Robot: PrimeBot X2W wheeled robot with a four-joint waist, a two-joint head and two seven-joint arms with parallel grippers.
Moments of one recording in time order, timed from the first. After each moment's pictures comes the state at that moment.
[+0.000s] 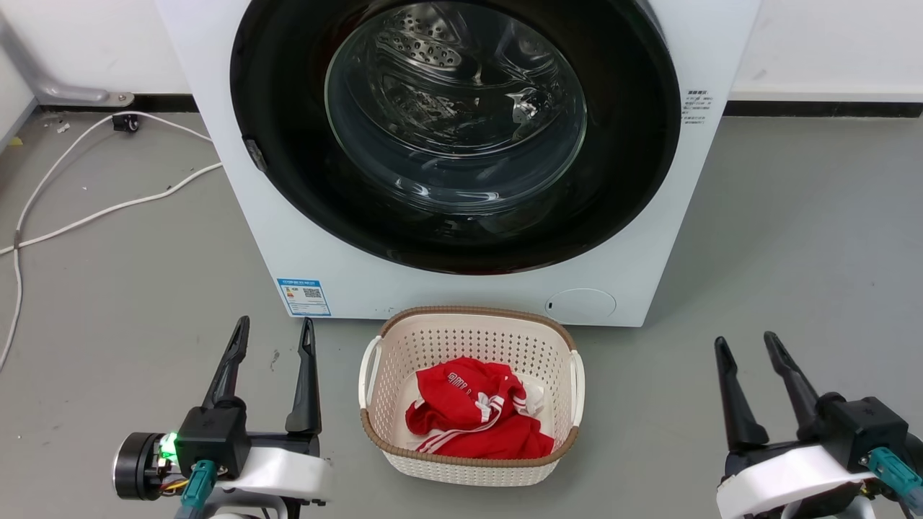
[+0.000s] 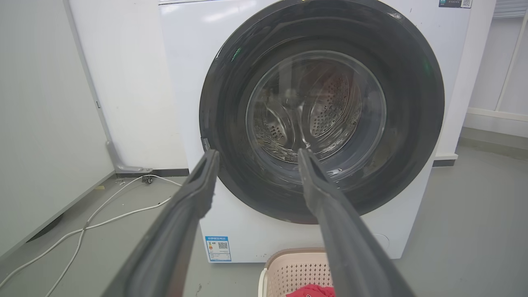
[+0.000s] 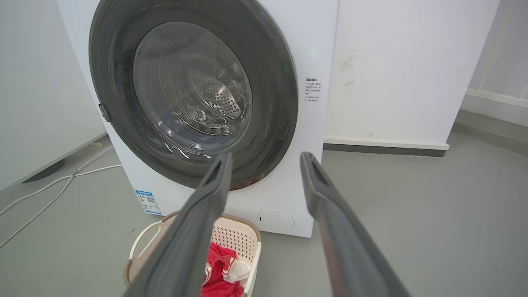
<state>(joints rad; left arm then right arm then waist) -0.02 0.08 -0.05 0.03 -0.06 0.00 -0.26 0.04 -0.05 -0.01 -0.01 0.08 0.13 -0.13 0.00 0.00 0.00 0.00</state>
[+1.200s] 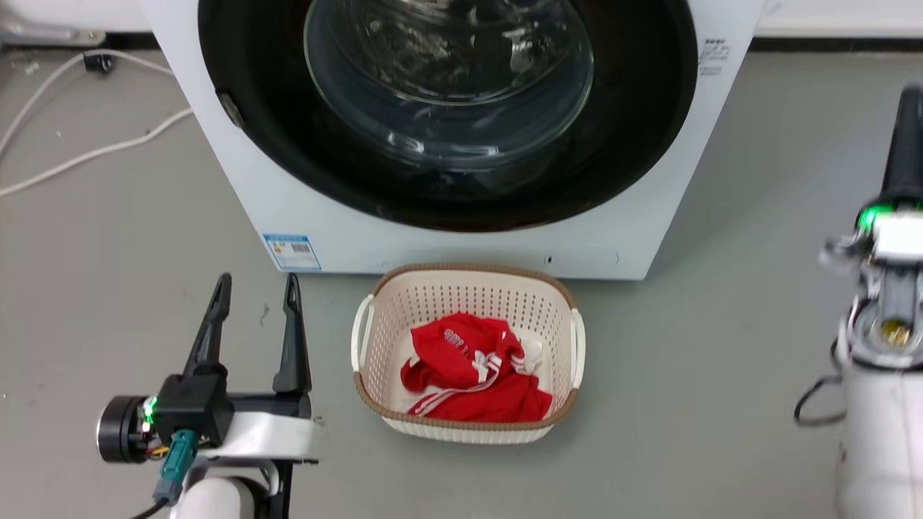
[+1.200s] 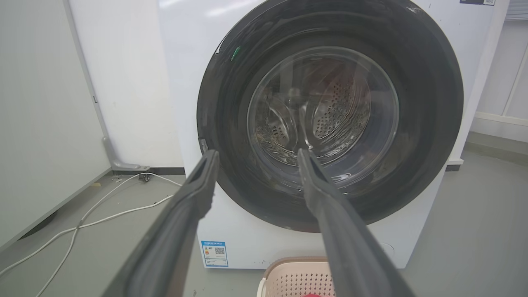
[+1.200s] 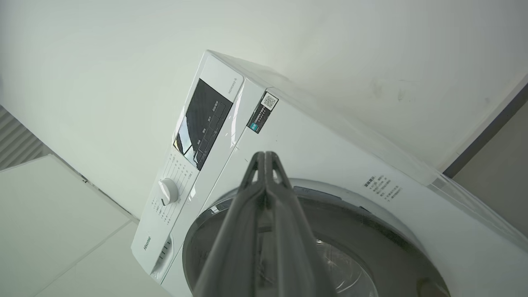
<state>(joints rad) -0.09 0.06 -0.02 0.00 -0.05 -0.01 -0.26 -0.51 -0.05 -0.17 0.21 1.07 0.13 -0.17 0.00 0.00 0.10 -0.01</state>
